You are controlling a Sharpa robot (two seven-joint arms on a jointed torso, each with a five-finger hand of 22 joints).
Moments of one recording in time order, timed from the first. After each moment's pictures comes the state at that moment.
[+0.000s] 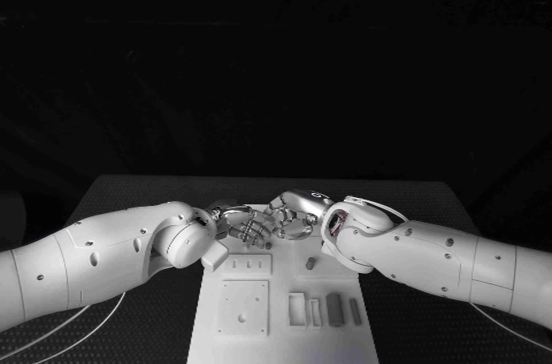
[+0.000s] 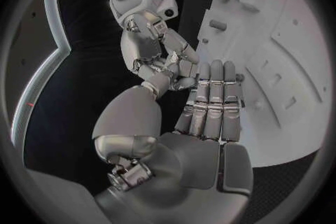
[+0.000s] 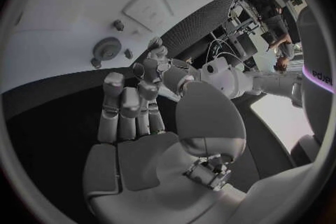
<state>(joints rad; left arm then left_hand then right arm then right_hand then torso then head) 1.32 -0.68 -0.16 1.37 -0.24 -0.14 -0.16 0.99 -0.05 0.56 -0.21 0.05 0.83 0.20 0.30 0.40 1.20 0.11 0.10 0.28 1.08 0.06 0.29 0.87 0.02 0.98 -0.03 0.13 0.84 1.21 -0.55 -0.06 1.34 -1.39 -0.31 0.00 1.10 -0.06 0.70 -0.29 0.38 0.96 0.03 0.34 0.59 1.14 -0.03 1.13 1.09 1.13 -0.13 1.48 0.93 0.25 1.13 -0.04 1.02 1.31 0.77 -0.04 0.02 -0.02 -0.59</state>
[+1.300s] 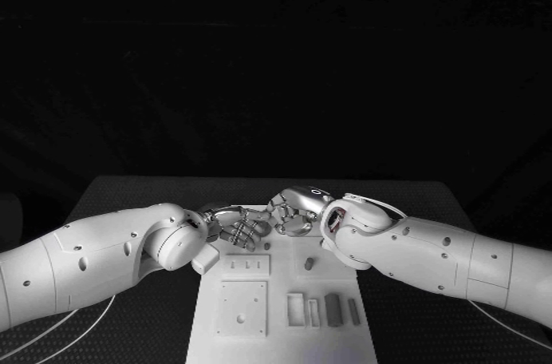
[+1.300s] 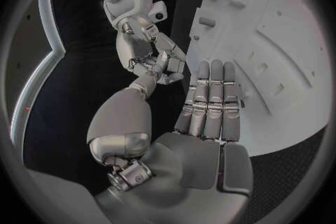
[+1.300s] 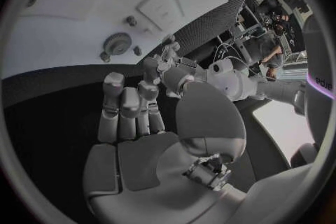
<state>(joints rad) 1.32 -0.70 -0.16 1.37 -0.28 -0.14 -0.20 0.84 -0.14 0.44 -0.13 0.05 0.88 0.15 0.36 0.44 1.22 0.08 0.12 0.33 1.09 0.06 0.27 0.91 0.02 0.98 -0.03 0.10 0.85 1.21 -0.55 -0.05 1.32 -1.46 -0.32 -0.04 1.10 -0.07 0.70 -0.29 0.38 0.97 0.03 0.34 0.59 1.14 -0.03 1.13 1.09 1.14 -0.13 1.48 0.93 0.25 1.14 -0.04 1.02 1.31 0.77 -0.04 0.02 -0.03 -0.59</state>
